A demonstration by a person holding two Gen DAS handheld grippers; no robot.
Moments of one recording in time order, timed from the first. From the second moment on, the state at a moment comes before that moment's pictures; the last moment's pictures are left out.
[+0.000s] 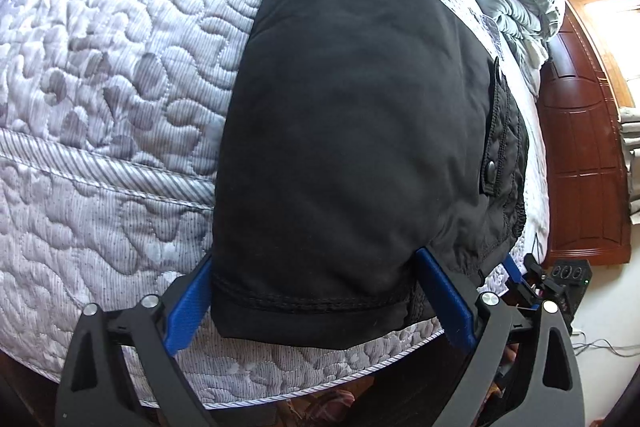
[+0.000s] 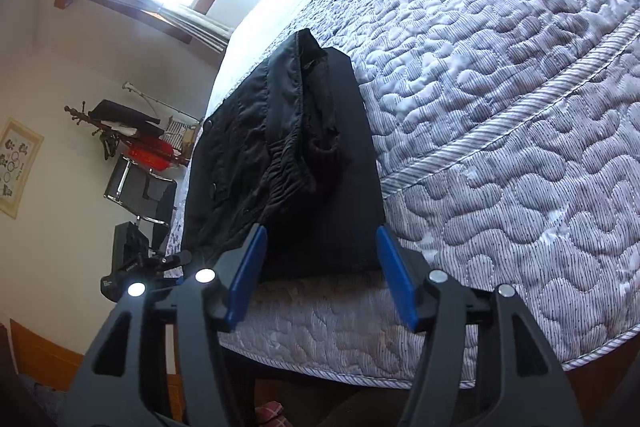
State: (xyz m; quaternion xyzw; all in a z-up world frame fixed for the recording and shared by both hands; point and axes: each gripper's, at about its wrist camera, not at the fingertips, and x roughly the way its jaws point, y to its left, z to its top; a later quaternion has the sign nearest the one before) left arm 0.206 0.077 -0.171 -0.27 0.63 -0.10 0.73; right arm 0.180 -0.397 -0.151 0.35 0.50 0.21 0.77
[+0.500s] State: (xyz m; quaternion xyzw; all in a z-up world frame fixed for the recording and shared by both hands) left arm 0.205 0.073 -0.167 -0.24 0.63 -0.10 0.73; right arm 0.220 -0.394 -0.168 0.39 0.52 0.23 0.72
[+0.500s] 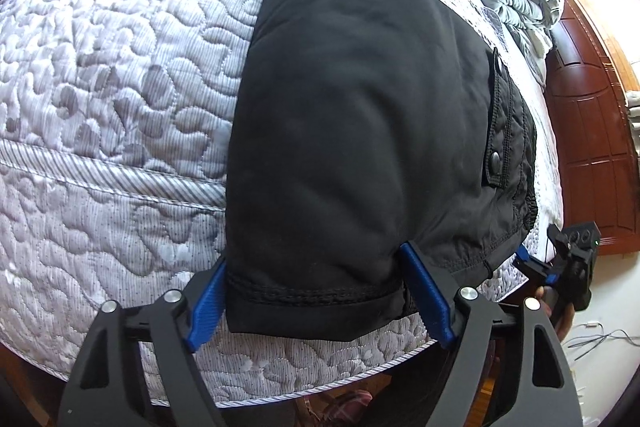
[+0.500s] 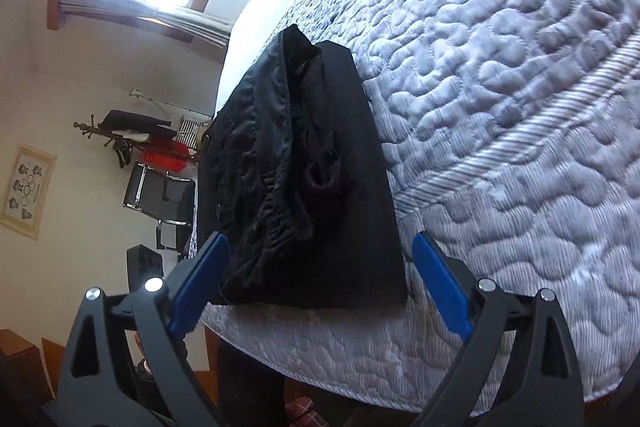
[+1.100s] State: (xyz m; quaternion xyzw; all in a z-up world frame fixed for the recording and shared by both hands) left arm 0.226 0.071 -0.180 -0.25 0.65 -0.11 0.71; right arm 0.242 -0.350 -0.182 0.36 0.56 0.24 0.71
